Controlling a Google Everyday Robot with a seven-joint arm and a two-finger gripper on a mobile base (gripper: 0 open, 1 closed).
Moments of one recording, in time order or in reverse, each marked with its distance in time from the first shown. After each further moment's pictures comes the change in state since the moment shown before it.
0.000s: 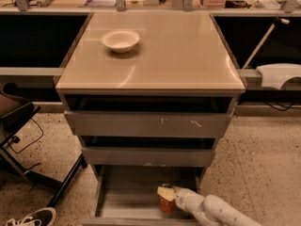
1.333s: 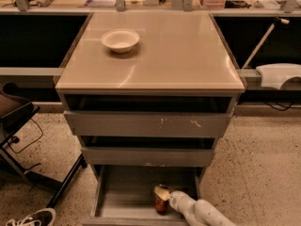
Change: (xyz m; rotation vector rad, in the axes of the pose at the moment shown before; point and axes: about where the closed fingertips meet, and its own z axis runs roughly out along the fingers) arm 0.037 -0.052 0.065 0.048 -0.078 0.112
